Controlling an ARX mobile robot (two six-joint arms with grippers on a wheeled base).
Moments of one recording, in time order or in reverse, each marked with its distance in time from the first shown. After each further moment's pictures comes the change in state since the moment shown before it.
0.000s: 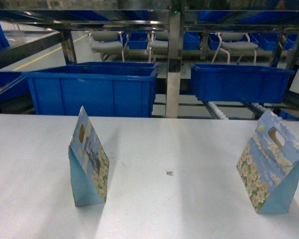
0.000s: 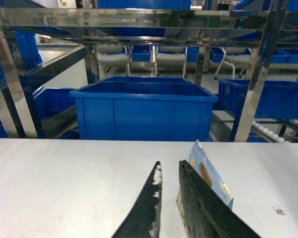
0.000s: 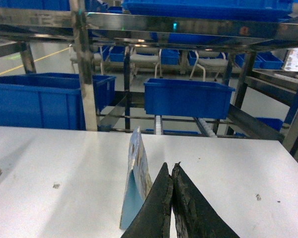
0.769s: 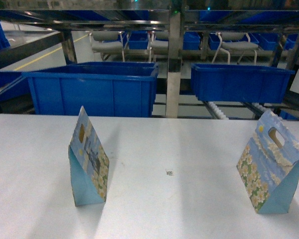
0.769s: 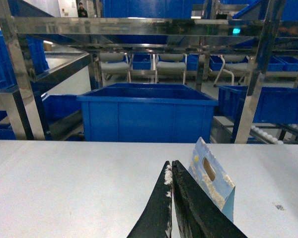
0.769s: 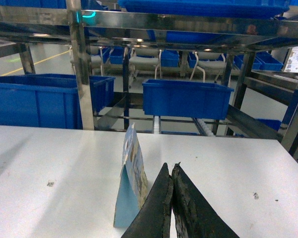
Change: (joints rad) left arm 0.103 -0.299 -0.079 -0.198 0.106 0.003; right arm -0.164 -0.074 -0.062 0.000 -0.168 -0.006
